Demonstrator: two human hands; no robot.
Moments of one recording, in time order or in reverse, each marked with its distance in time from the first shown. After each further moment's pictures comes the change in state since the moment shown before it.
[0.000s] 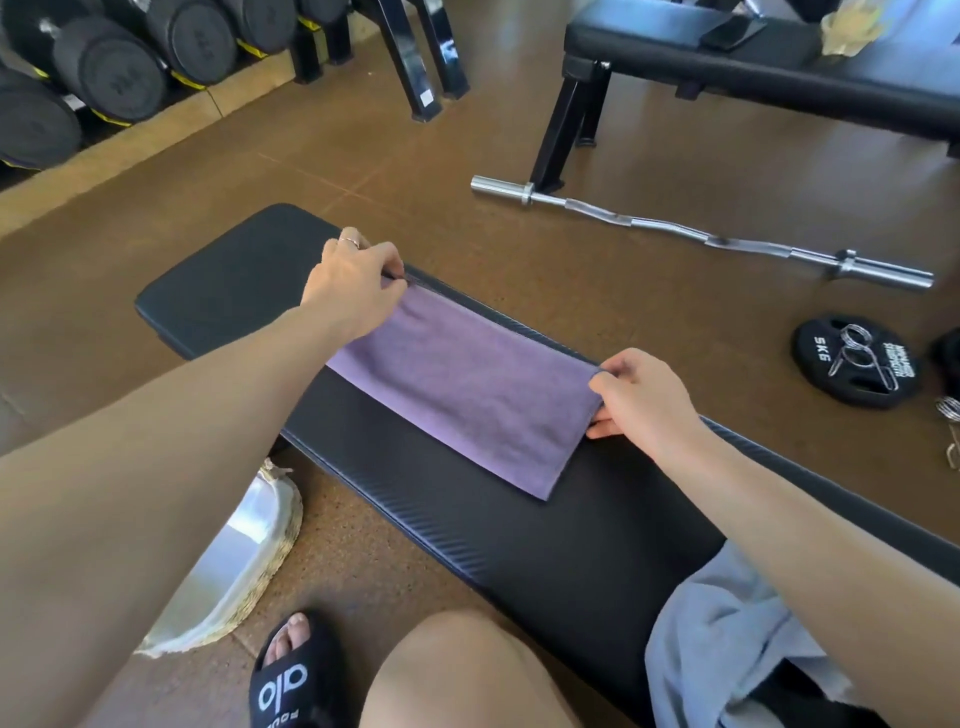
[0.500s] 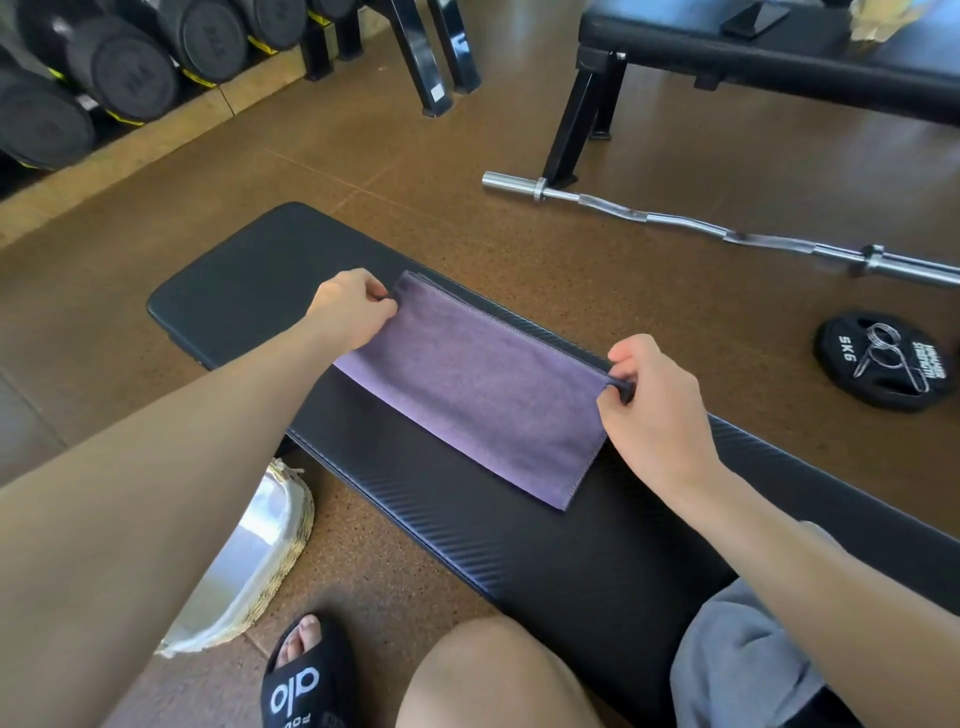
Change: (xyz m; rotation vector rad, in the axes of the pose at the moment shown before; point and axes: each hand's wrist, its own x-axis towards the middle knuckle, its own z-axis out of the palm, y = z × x) left_hand -0.001 -0.023 0.014 -0.262 -0.083 -0.291; right_hand -0.010 0.009 0.010 -0.281 0.221 -0.429
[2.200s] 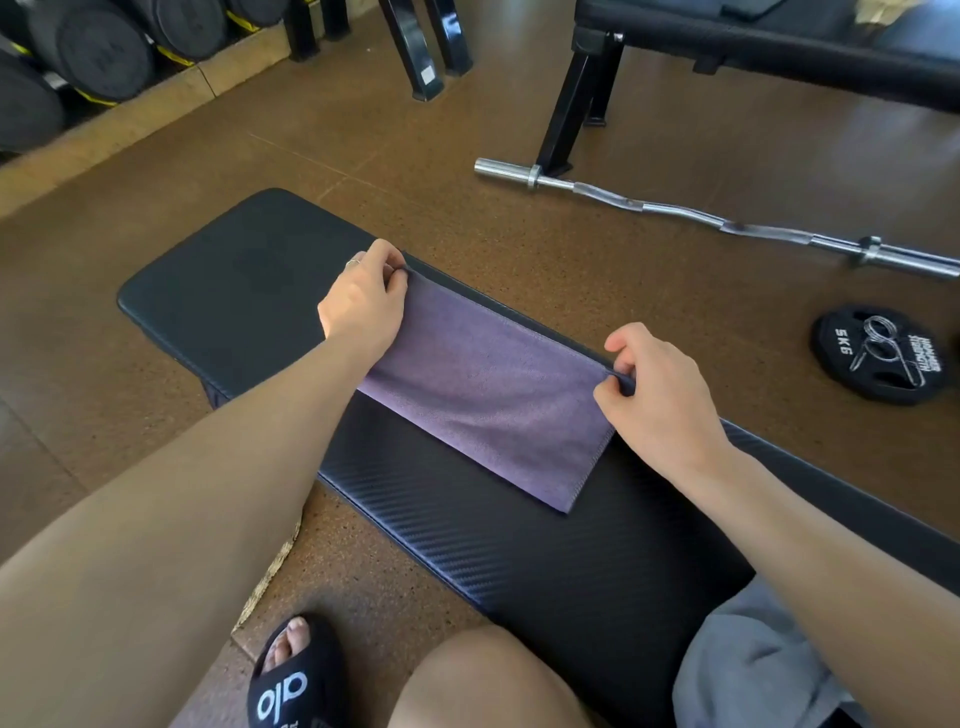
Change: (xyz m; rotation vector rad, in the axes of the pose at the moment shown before) left_hand 0.003 0.013 0.041 -0.004 0.245 0.140; right_hand 0.020 0.013 -0.001 -0.142 -0.105 -0.076
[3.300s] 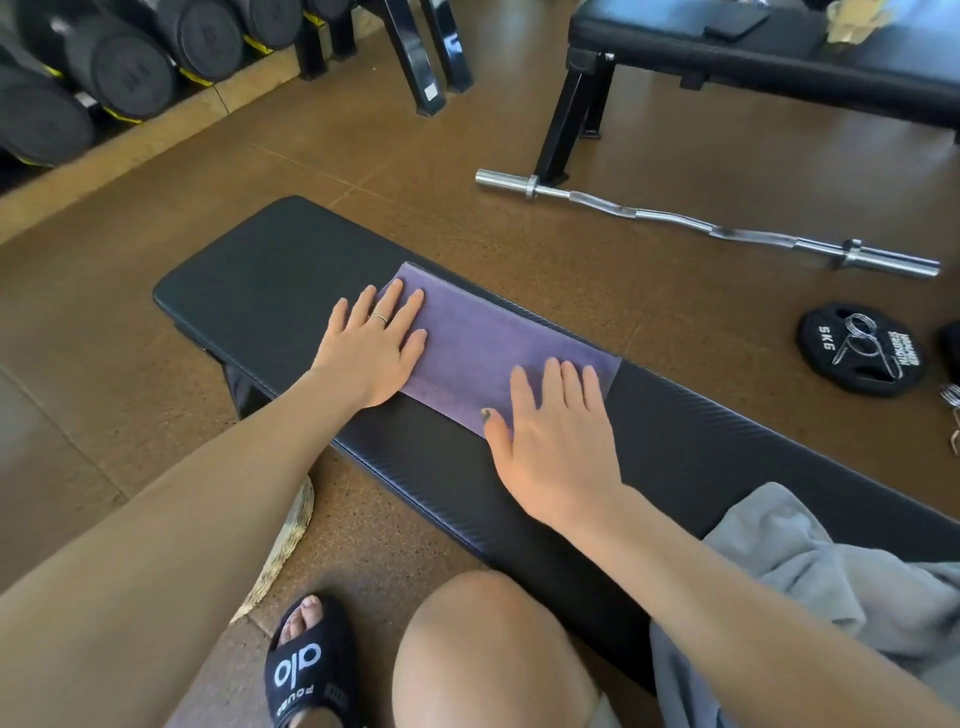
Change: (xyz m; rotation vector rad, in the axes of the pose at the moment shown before) left_hand -0.062 -0.029 -0.022 0.666 -0.331 0.387; right_hand -0.066 -0.063 0.049 -0.475 -0.085 -0.155
